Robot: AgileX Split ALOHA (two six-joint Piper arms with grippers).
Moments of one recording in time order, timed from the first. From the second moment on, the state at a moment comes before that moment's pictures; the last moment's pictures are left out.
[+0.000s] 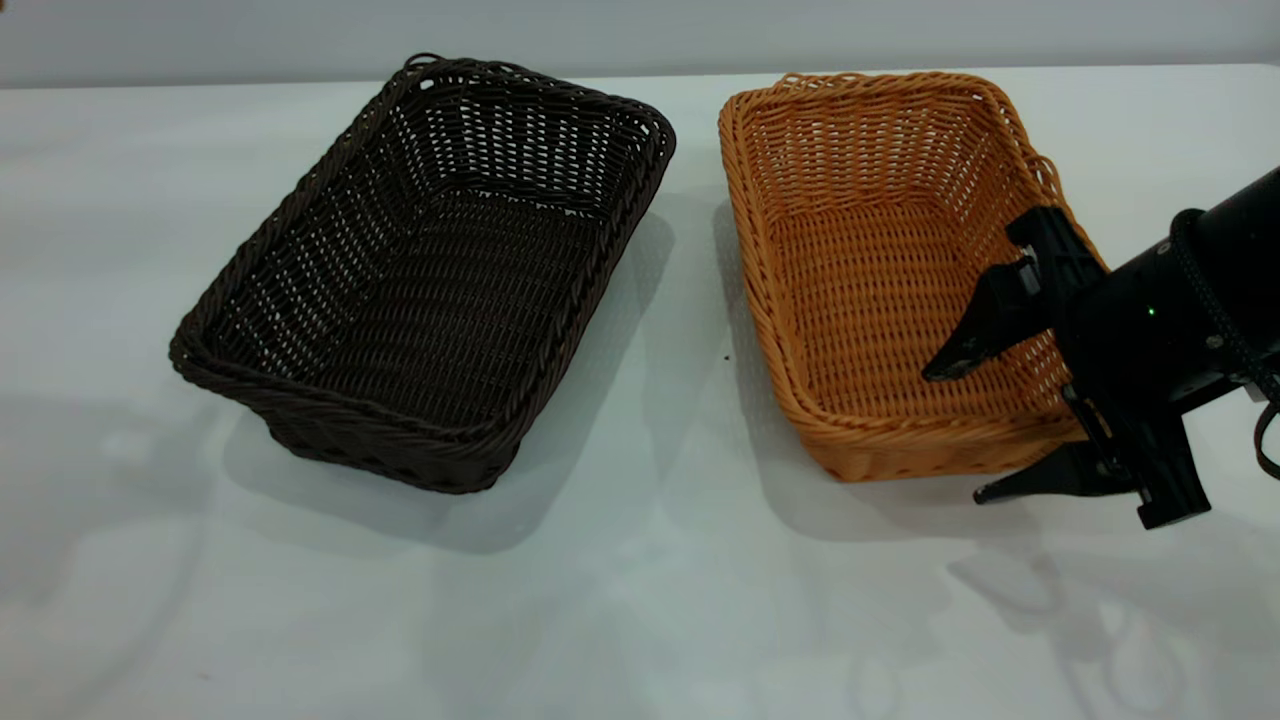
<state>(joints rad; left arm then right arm) 0.13 1.42 -0.72 -0.97 0.31 0.92 0.17 2.06 -0.63 1.82 0.44 -0.35</state>
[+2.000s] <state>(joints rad) -0.12 2.26 -1.21 -0.95 0.15 0.99 0.14 2.05 -0.65 1.82 0.43 -0.35</state>
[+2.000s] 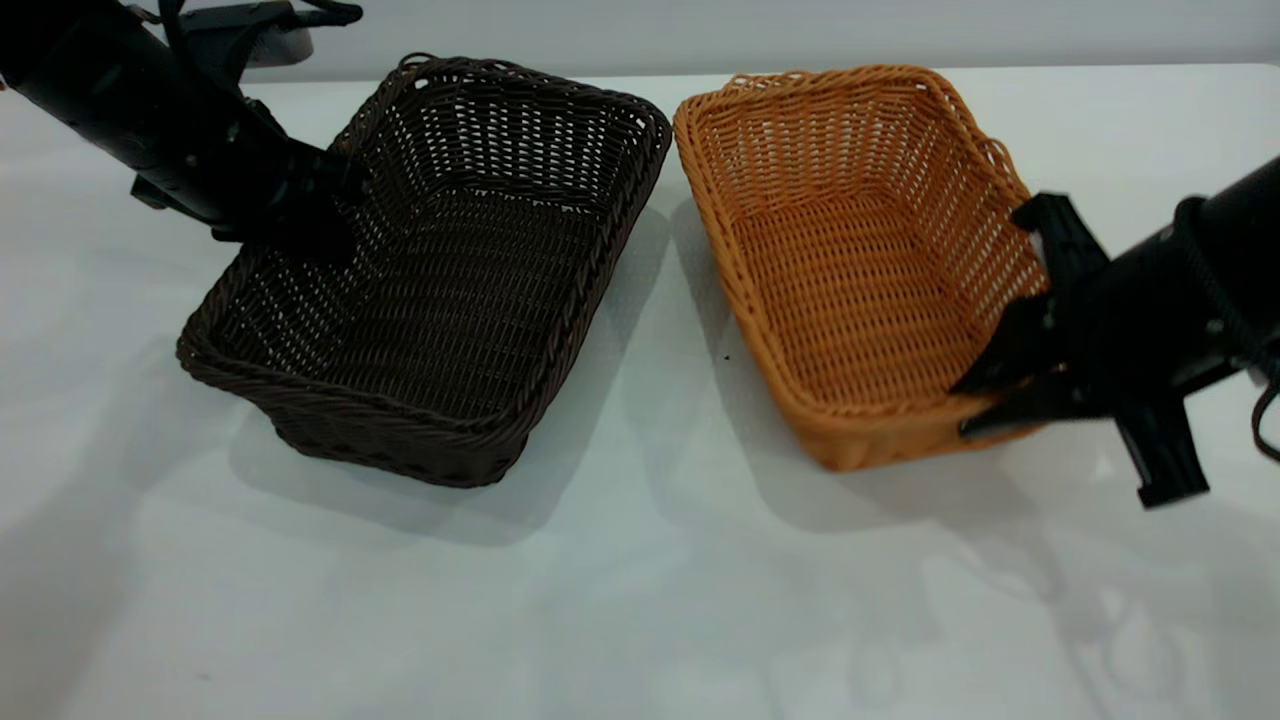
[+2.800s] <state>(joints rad) -0.33 2.37 -1.51 -0.83 0.45 1.60 -0.06 2.03 -1.22 1.11 0.75 -0.21</state>
